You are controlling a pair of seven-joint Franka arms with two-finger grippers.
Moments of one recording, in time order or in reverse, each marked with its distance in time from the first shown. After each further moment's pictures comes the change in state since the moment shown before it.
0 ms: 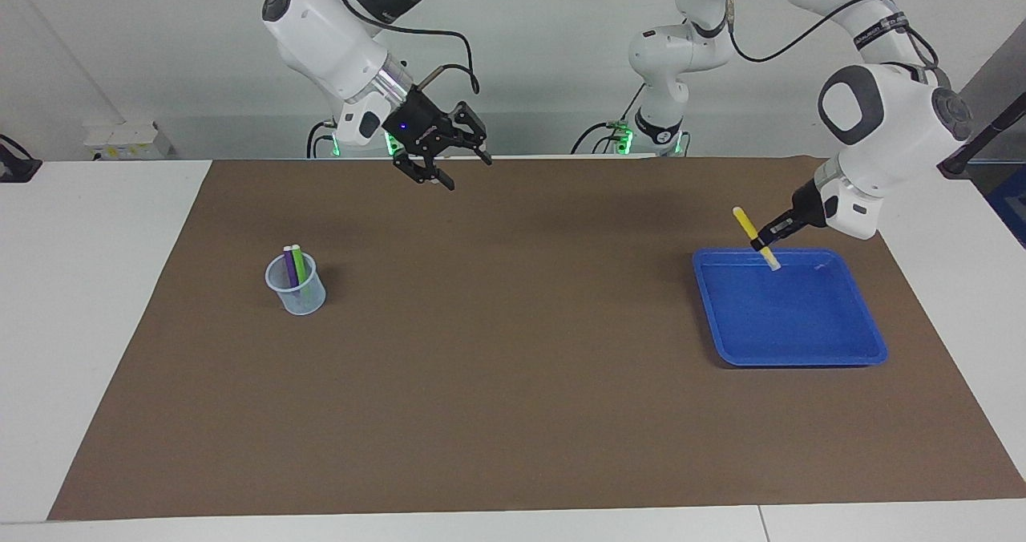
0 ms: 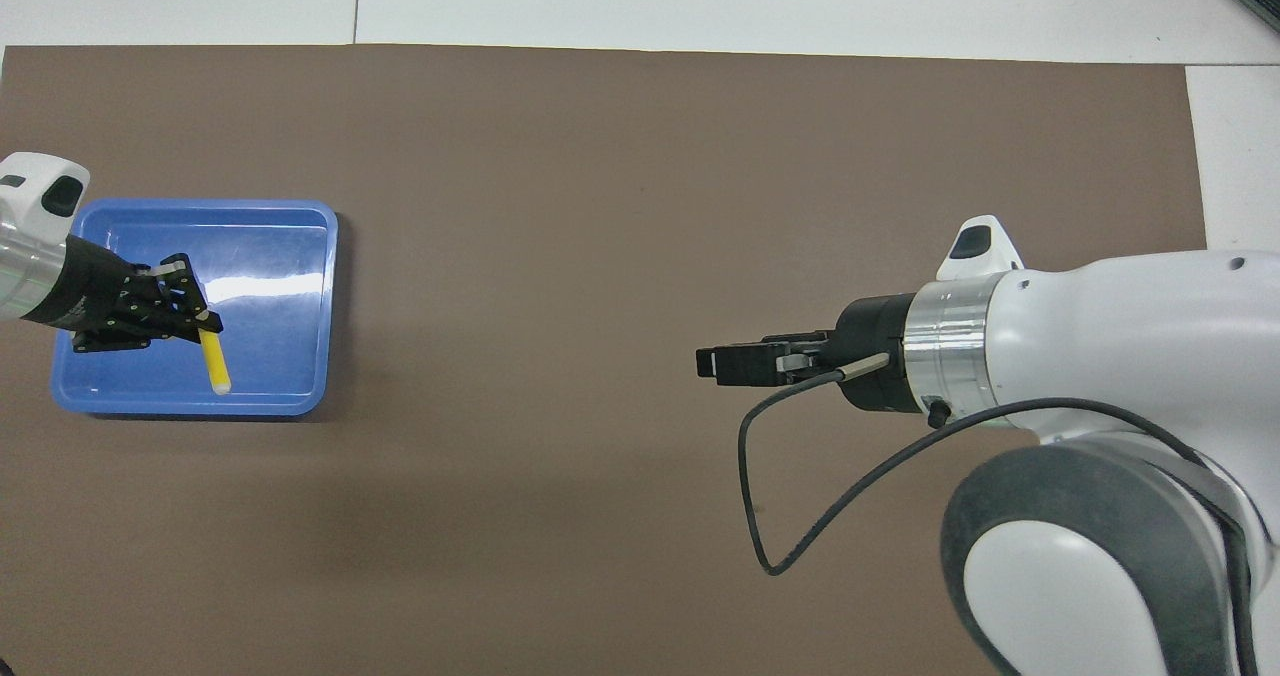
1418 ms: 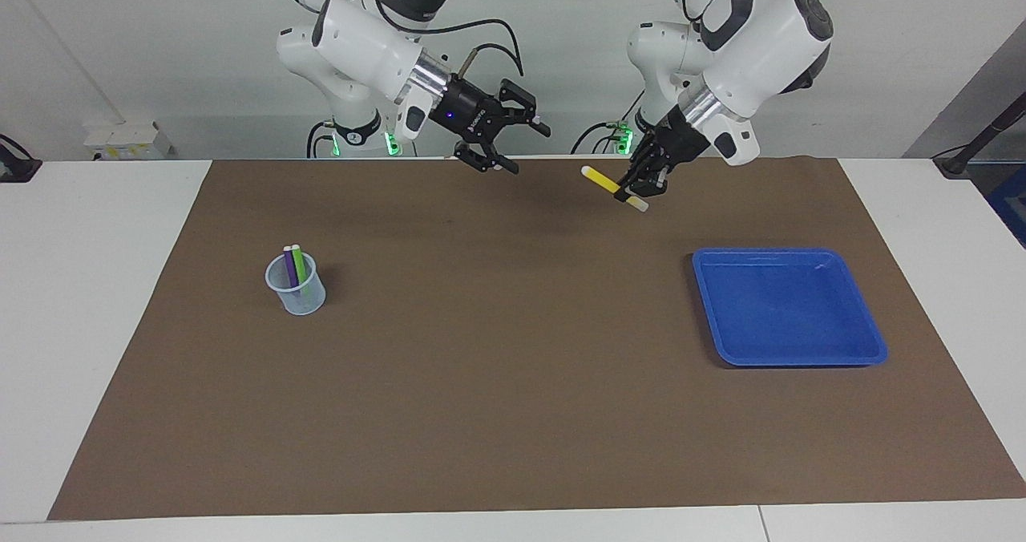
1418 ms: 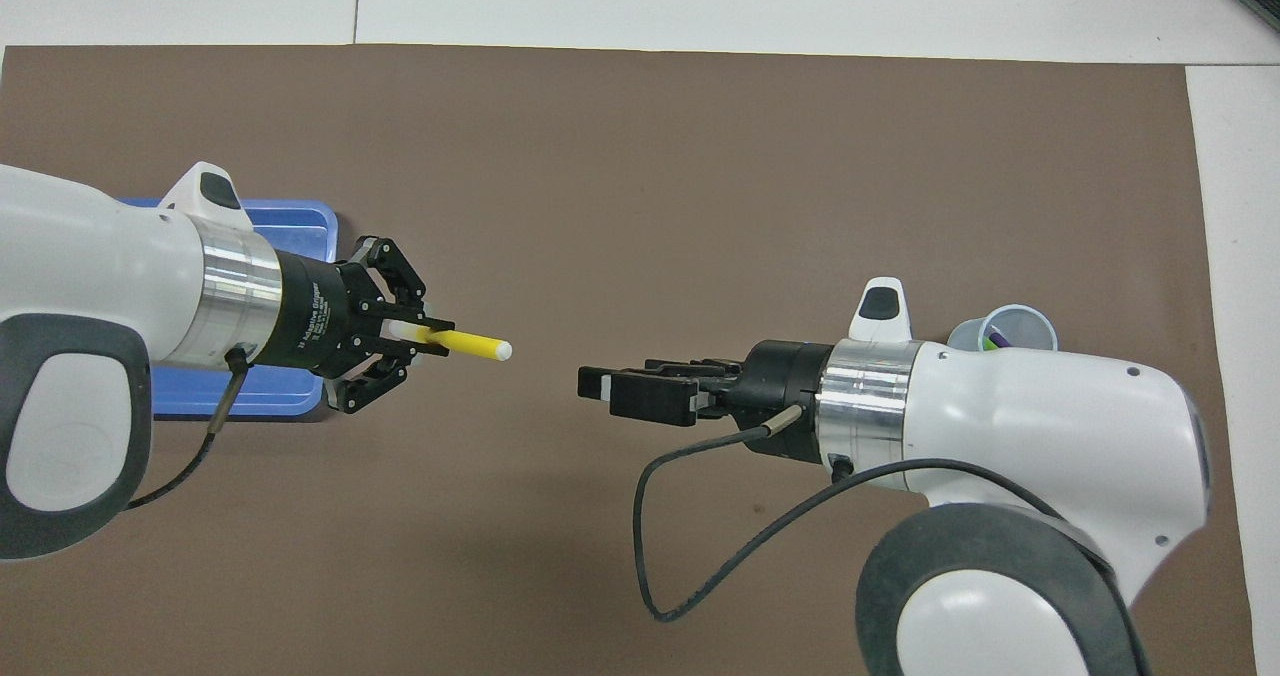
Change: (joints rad) left arm -0.386 -0.173 -0.022 -0.032 -0.249 0.134 -1.182; right arm 0.160 -0.029 0.001 -0.117 0.418 0.275 -0.155
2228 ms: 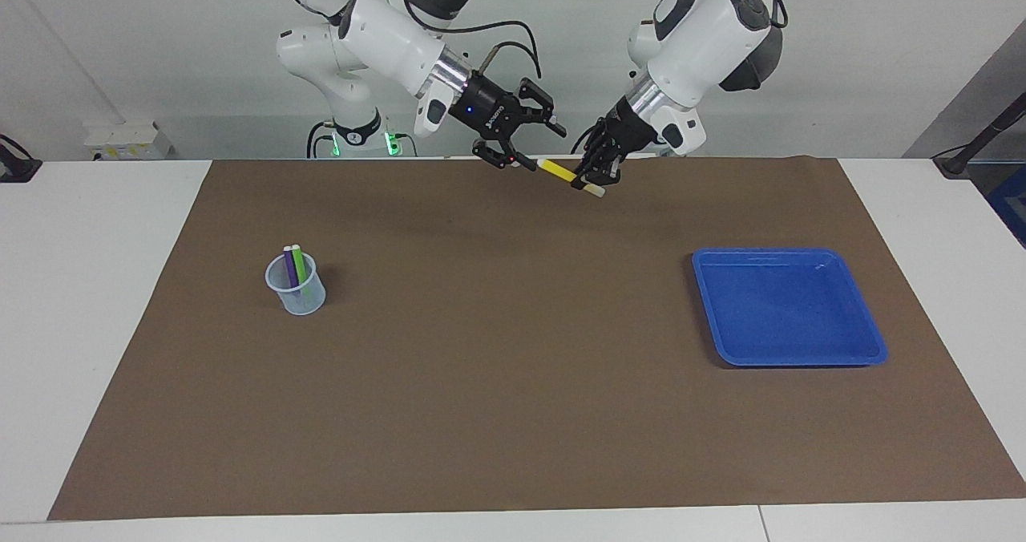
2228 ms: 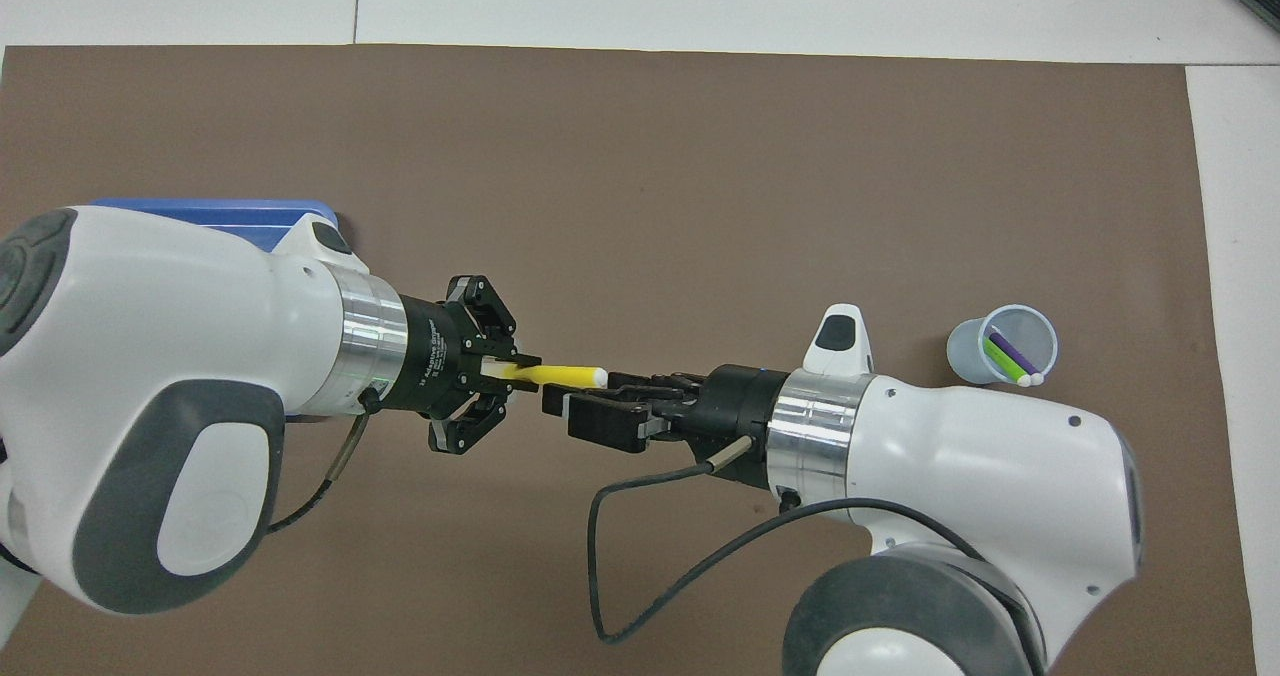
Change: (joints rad) left arm -0.114 -0.010 -0.006 -0.024 0.000 0.039 -0.176; right arm 0.082 0.005 -0.001 -0.022 0.000 0.115 0.000
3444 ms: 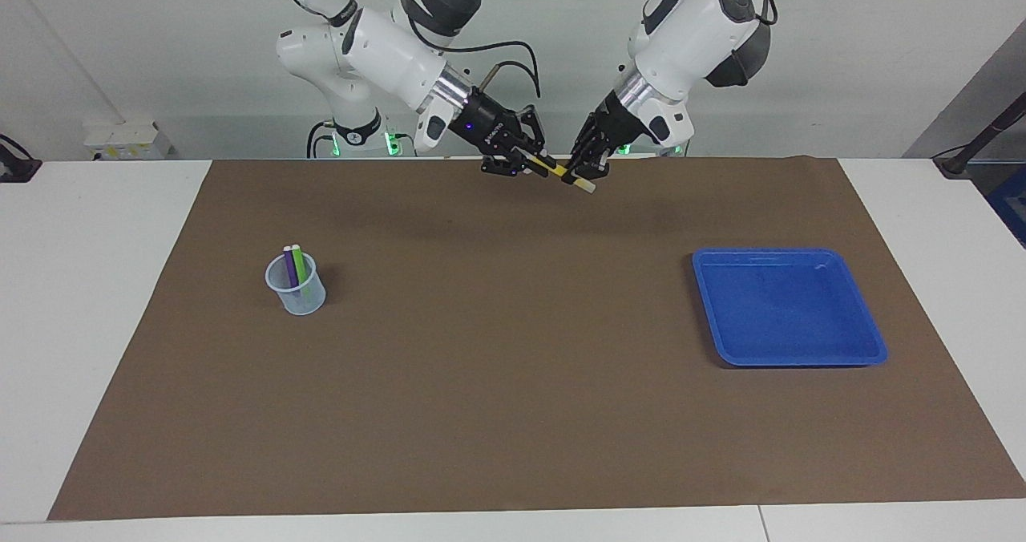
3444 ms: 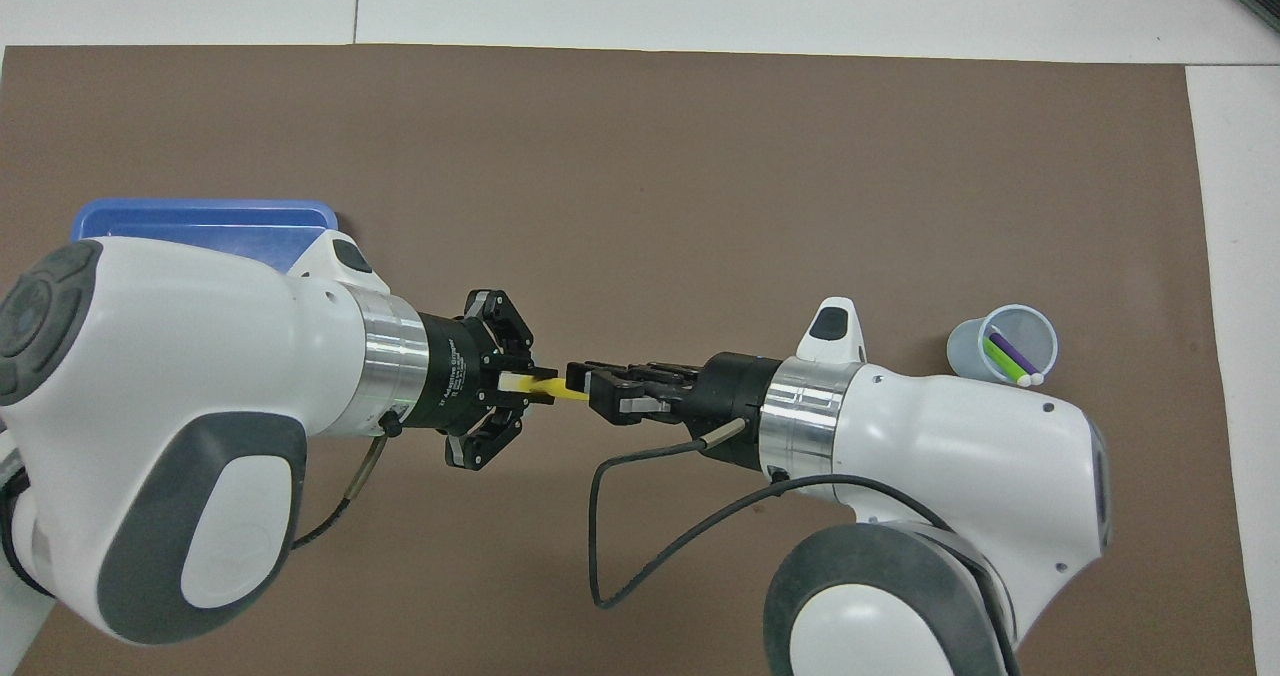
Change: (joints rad) left arm -0.018 -0.019 -0.012 -0.021 0.000 0.031 -0.001; right arm 0.011 0.039 -0.003 -0.007 0.002 0.051 -0.014
